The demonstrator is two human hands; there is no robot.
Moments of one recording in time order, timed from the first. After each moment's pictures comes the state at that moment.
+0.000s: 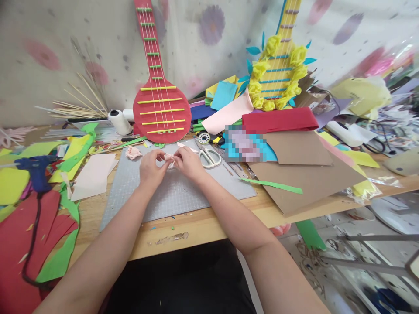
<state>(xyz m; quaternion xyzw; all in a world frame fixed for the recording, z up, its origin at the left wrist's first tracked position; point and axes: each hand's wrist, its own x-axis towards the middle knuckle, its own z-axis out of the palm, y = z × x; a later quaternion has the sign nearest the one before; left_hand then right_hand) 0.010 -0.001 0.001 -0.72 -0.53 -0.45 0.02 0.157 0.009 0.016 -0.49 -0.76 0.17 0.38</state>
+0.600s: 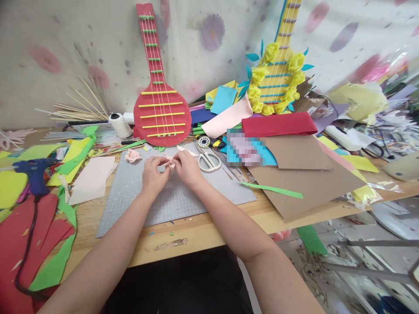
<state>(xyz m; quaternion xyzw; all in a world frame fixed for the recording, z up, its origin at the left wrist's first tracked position) 0.019 -0.006 -0.001 -0.68 -0.56 -0.48 -0.05 0.151 0.006 0.010 -0.49 -0.75 0.14 0.42</state>
